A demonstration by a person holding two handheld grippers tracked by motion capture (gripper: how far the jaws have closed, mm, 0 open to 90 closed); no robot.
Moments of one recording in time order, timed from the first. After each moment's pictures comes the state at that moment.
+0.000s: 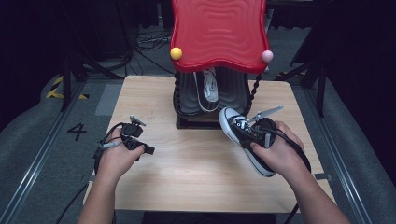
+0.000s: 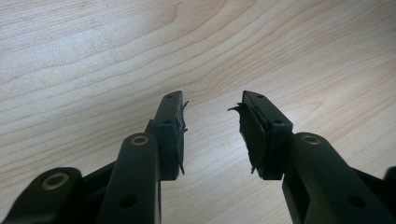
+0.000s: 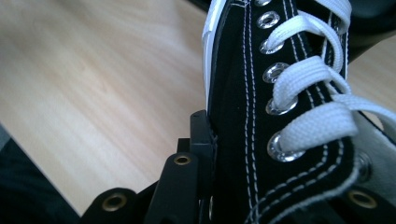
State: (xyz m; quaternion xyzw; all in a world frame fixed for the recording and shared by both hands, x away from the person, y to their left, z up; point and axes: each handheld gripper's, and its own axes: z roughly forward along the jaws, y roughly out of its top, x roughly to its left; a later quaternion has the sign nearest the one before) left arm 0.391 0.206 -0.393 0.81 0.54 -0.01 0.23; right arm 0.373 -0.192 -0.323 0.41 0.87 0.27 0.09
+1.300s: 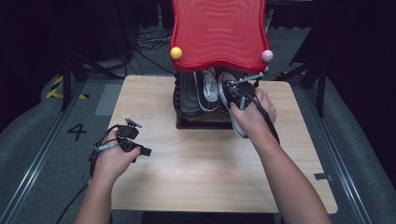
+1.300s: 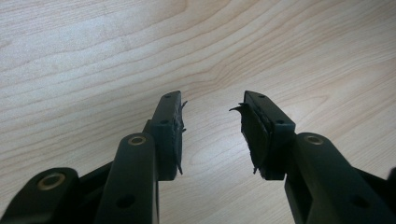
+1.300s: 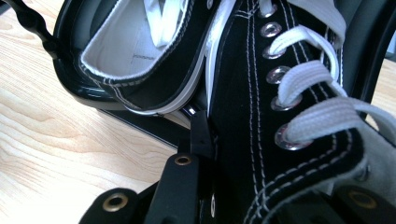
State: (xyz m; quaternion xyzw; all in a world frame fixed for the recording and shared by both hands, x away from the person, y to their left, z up) left arm 0.386 0.216 -0.397 0.80 0.55 -0.01 0.23; right arm 0.469 -0.146 -0.311 0.48 0.81 0.30 0.19
